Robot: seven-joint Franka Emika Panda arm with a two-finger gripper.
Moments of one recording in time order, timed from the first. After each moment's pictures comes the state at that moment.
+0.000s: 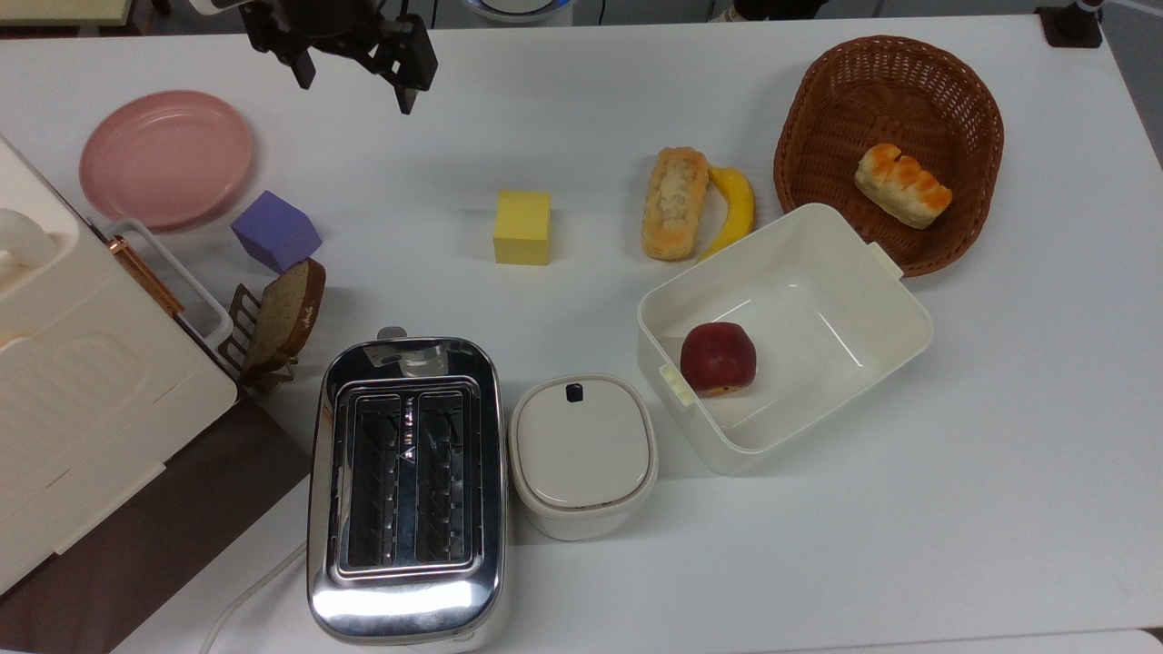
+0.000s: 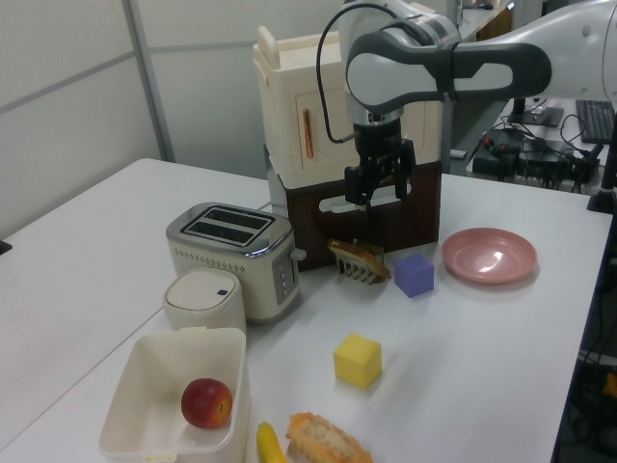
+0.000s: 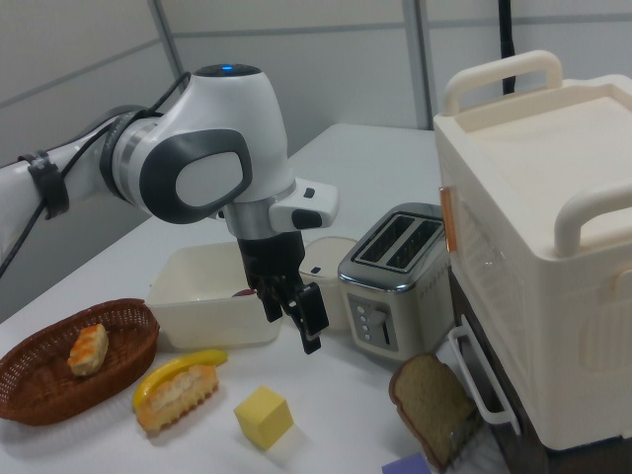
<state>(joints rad) -0.03 0.12 -0.14 -1.59 -0.02 1.64 0.09</state>
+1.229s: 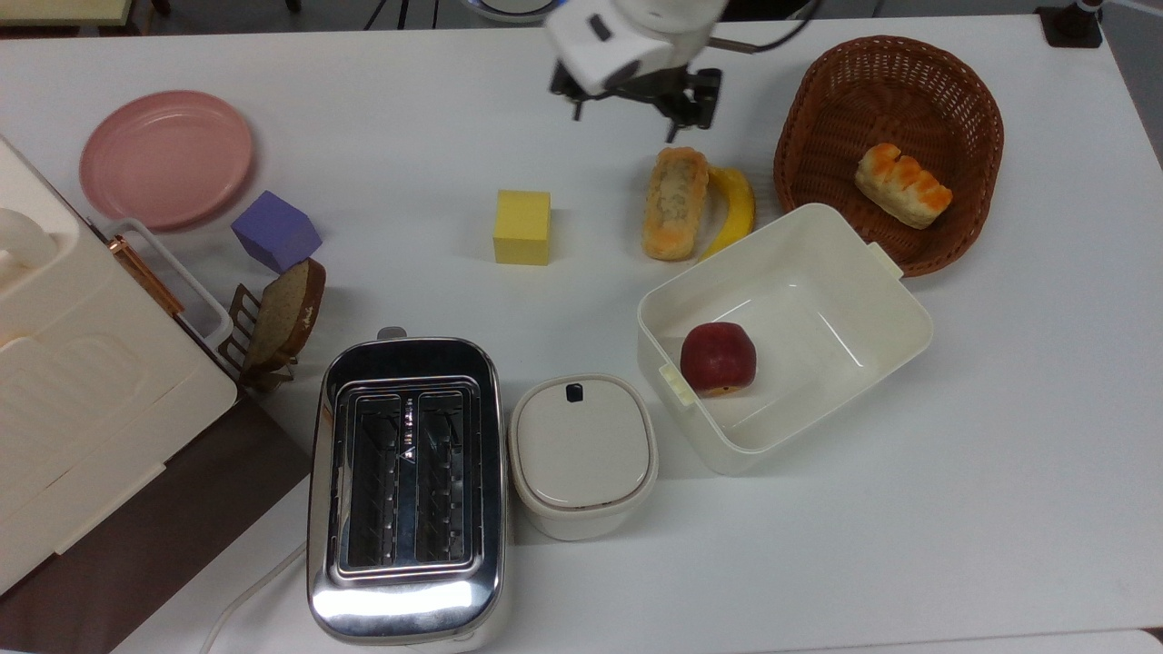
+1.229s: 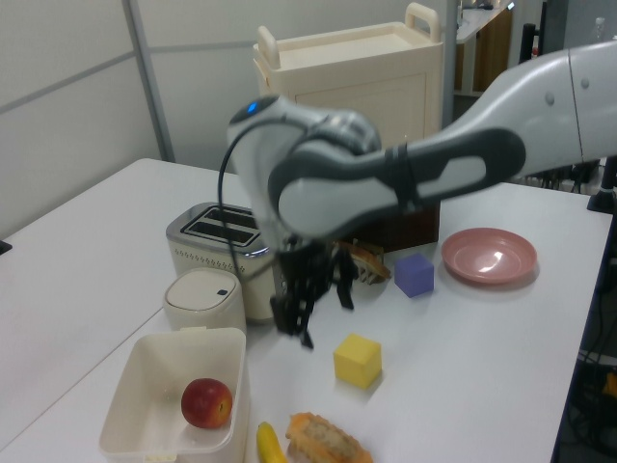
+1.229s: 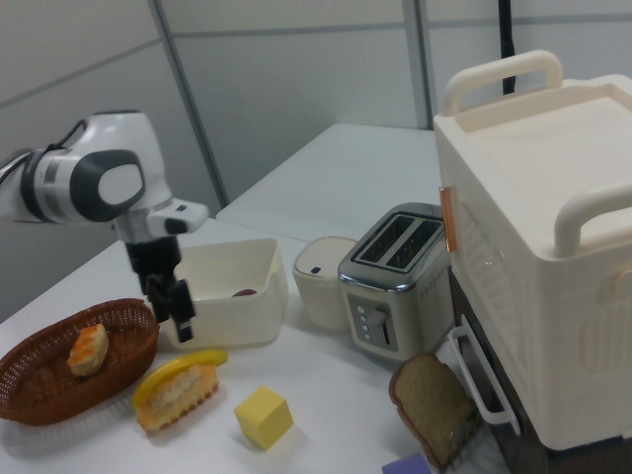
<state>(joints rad) 0.42 0.18 -0.13 -1.67 -0.02 1.64 0.49</state>
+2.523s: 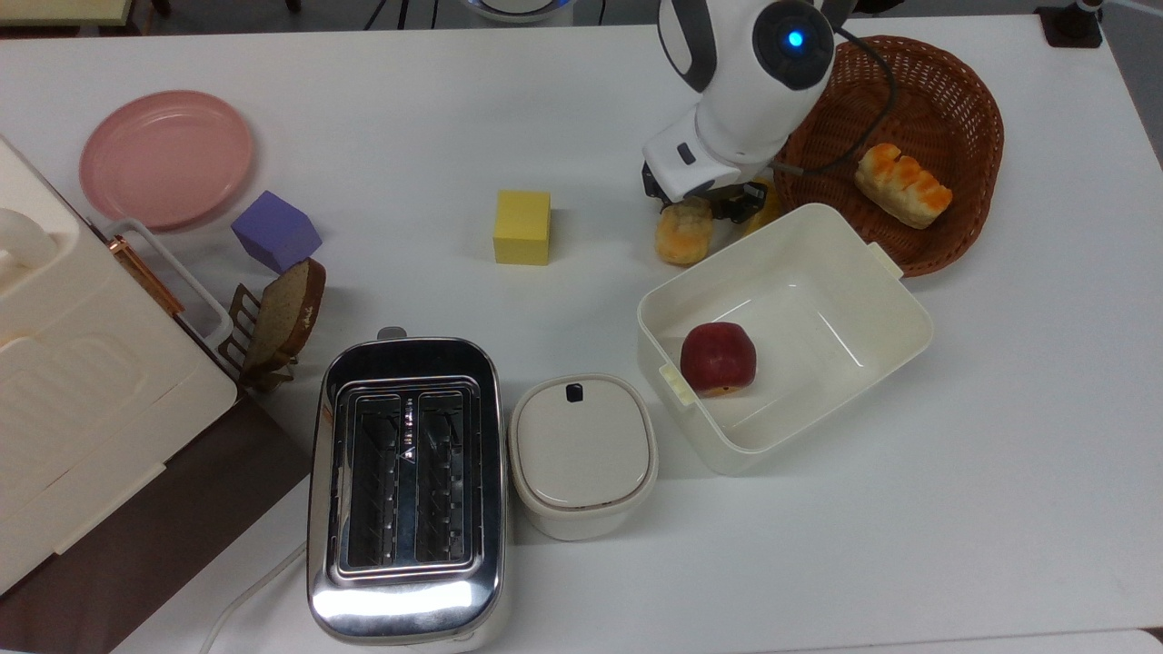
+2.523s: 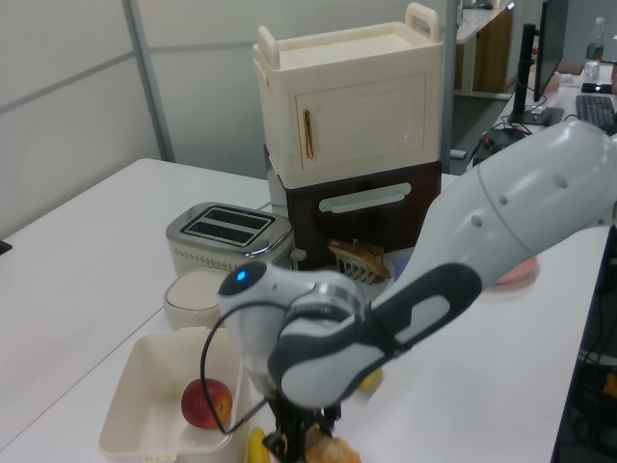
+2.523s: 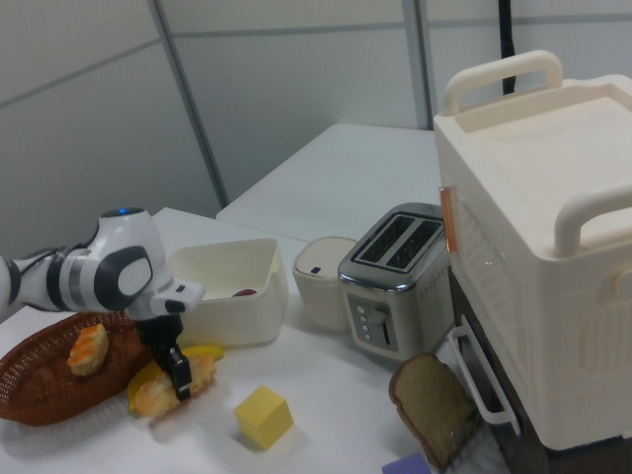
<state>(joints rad) 0.55 0.35 -0.15 -1.89 0.01 2.04 0.64</state>
